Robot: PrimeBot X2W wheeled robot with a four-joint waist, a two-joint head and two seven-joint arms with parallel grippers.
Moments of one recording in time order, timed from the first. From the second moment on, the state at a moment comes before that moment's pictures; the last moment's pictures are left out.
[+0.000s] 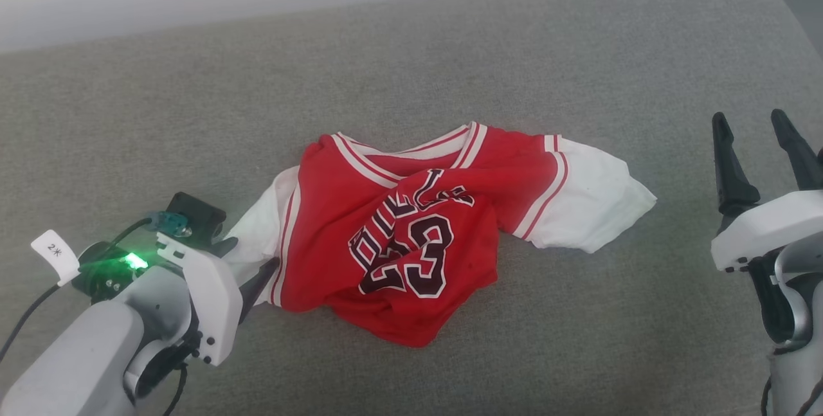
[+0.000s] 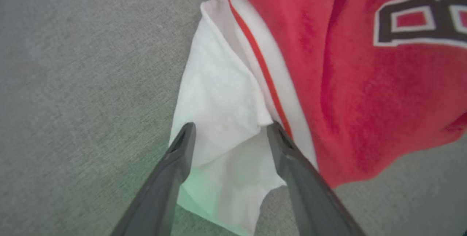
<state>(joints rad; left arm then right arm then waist) -0.42 0.64 -0.55 0.21 -0.67 -0.10 0.39 -0.31 -0.16 -0.17 0.07 0.18 0.13 0.09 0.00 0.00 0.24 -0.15</state>
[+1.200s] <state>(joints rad) -0.41 0.69 -0.38 0.31 -0.78 0.01 0.30 -0.31 -0.13 -0.20 0.06 0.14 0.13 0.06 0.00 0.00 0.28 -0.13</state>
